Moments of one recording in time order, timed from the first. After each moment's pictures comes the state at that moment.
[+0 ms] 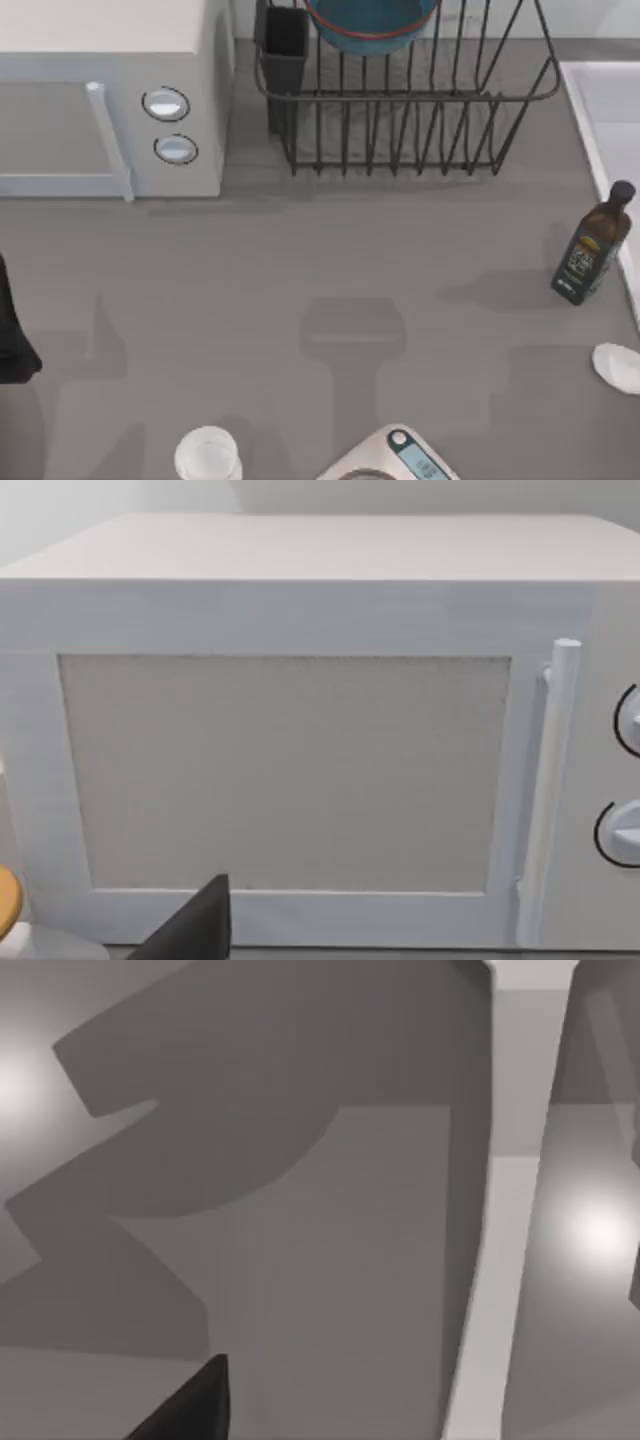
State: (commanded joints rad) left arm 0.00 0.00 0.00 0.00 0.00 0.00; right arm -0.12 1.57 0.73 -0.72 0.00 -1.17
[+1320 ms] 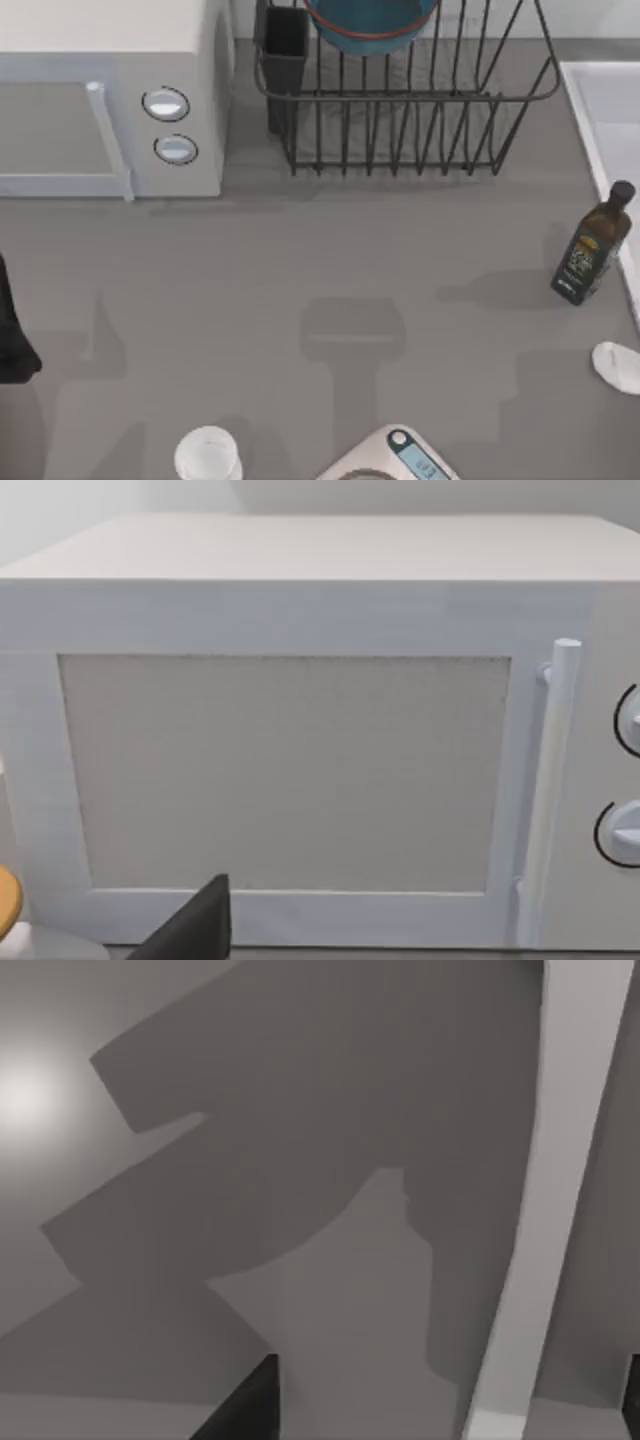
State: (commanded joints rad) left arm 0.00 0.00 0.00 0.00 0.00 0.00; right arm -0.12 1.64 0.65 -0.59 0.00 -1.17
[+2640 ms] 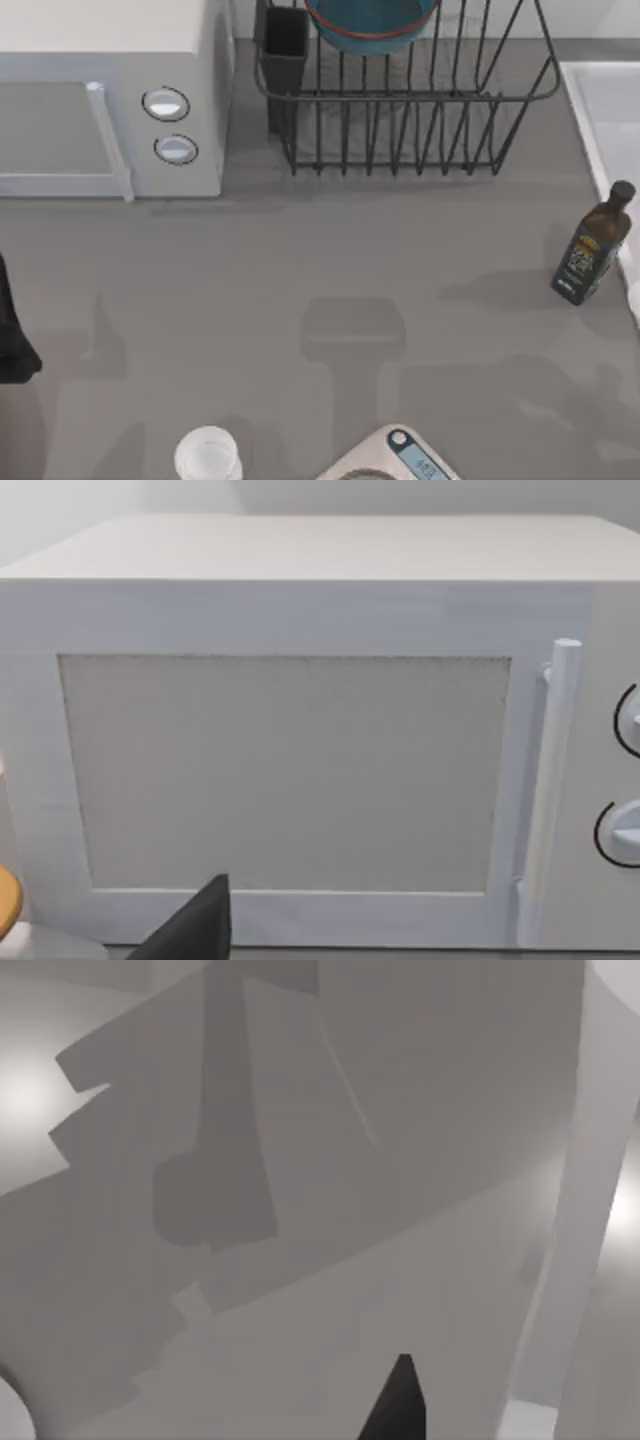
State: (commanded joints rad) left arm 0.00 0.00 0.00 0.00 0.00 0.00; right arm -0.13 1.39 0.97 -1.15 0.00 -1.14
